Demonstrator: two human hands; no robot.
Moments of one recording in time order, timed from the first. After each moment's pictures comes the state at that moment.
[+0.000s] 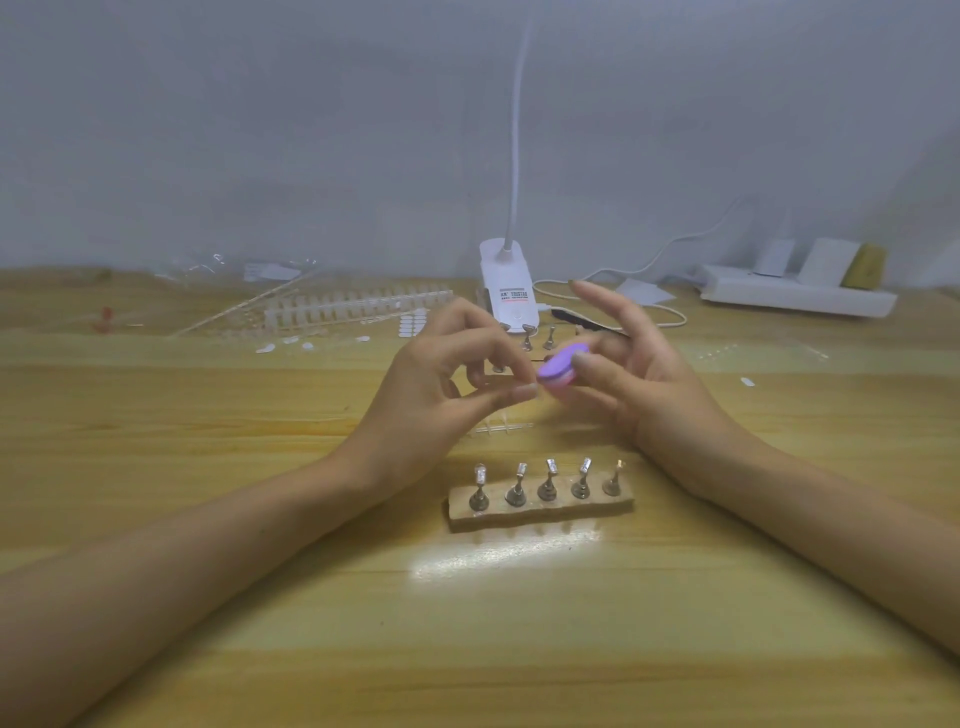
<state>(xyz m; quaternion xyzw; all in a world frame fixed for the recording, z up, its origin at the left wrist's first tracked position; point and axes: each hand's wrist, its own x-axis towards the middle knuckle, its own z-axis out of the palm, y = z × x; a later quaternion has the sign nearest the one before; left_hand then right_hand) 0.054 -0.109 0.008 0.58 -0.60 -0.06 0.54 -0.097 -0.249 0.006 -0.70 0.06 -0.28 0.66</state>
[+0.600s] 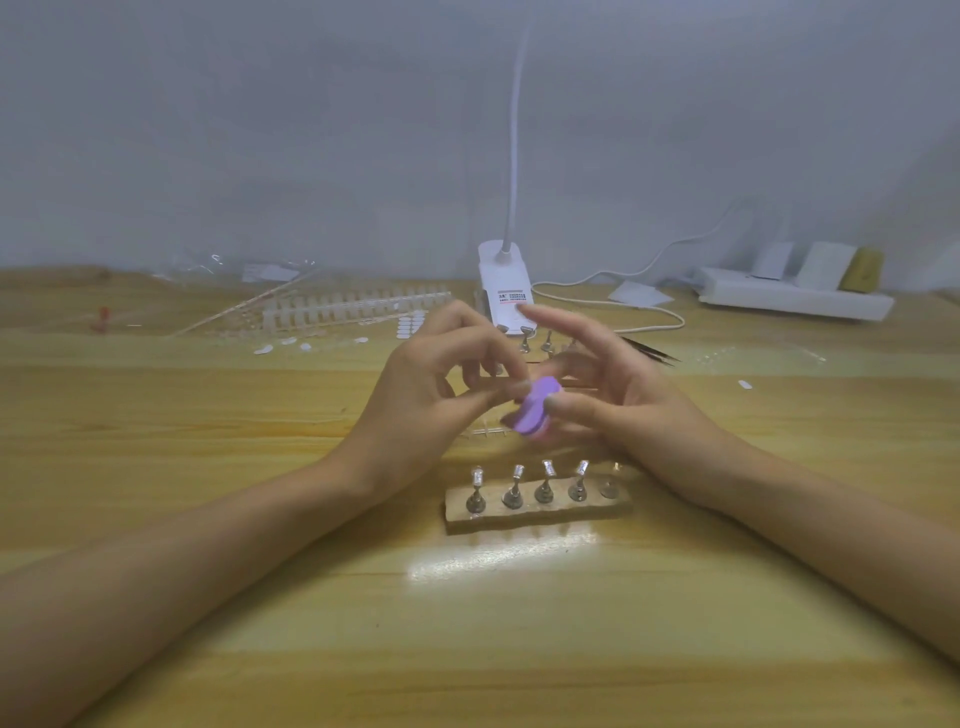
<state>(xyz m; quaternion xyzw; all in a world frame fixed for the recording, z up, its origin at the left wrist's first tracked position) 0.052 -0.109 0.009 0.59 -0.60 -0.04 0.53 -0.097 -0.247 0.005 -0.73 0.03 -0.21 0.64</state>
